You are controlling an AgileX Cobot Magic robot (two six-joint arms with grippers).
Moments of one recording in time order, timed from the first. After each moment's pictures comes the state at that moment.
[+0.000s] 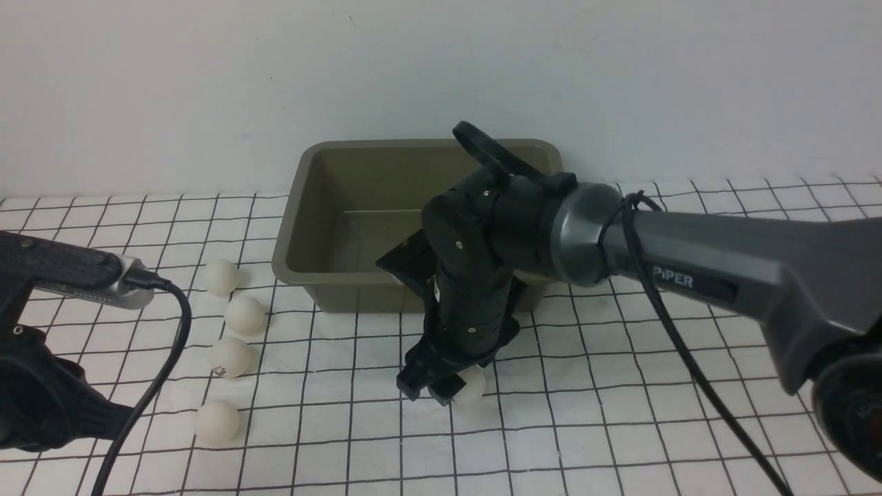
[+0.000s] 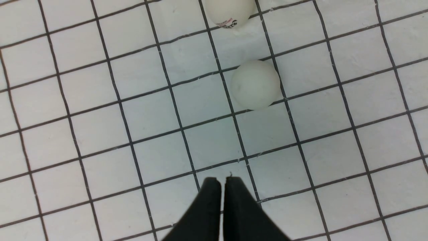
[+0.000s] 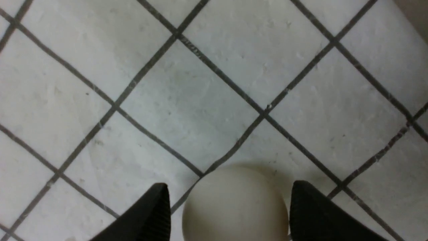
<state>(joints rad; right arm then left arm) 0.75 2.21 -1.73 -0.03 1.10 -0.03 0.02 1.06 -0.72 -0.12 0.84 0.26</state>
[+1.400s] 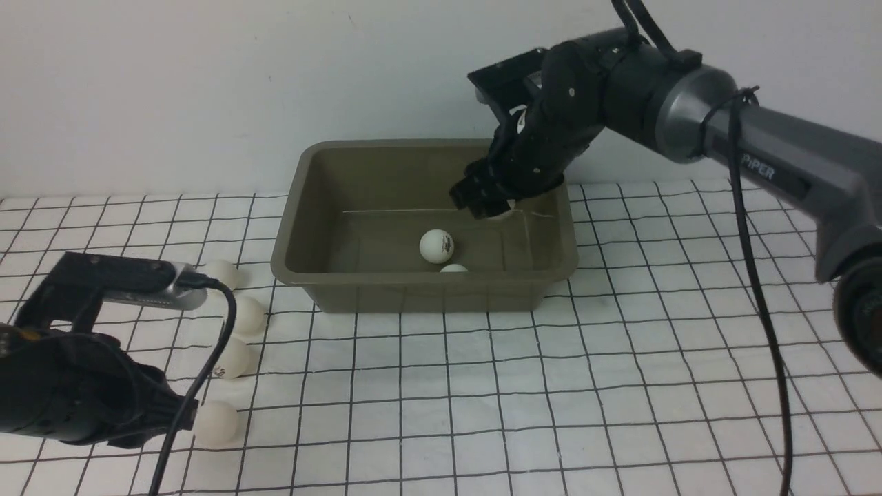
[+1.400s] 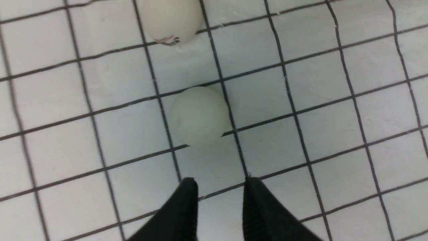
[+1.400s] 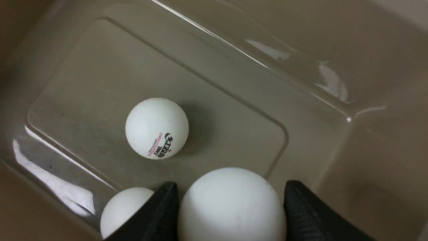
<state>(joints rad) 0.47 2.25 -2.03 0.08 0.93 -0.12 0.02 1.24 -0.66 -0.40 0.66 0.45</state>
